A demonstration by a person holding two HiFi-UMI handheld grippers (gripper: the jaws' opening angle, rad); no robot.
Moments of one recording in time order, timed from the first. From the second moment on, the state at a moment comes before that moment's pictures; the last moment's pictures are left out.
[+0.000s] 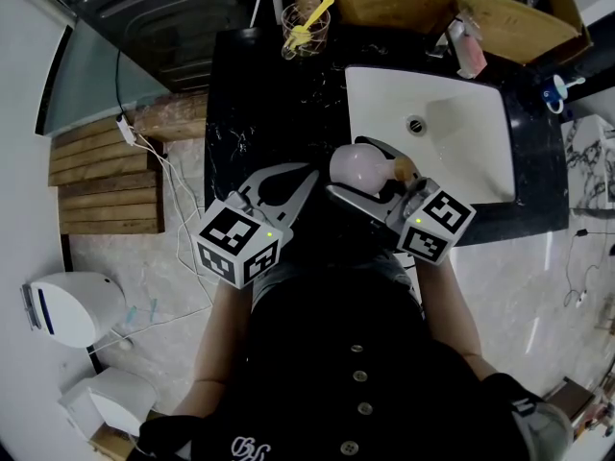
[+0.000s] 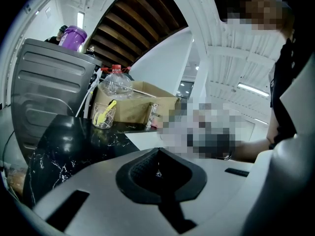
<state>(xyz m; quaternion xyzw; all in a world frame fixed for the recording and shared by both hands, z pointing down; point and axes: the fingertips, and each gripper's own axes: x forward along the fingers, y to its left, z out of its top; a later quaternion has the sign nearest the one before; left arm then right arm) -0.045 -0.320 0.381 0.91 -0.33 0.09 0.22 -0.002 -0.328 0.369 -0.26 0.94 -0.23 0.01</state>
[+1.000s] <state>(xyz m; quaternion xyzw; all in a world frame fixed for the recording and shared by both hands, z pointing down) -0.039 -0.322 0.382 0.91 -0.33 0.09 0.22 0.000 -0.326 0.370 -0.26 0.94 -0.23 0.01</state>
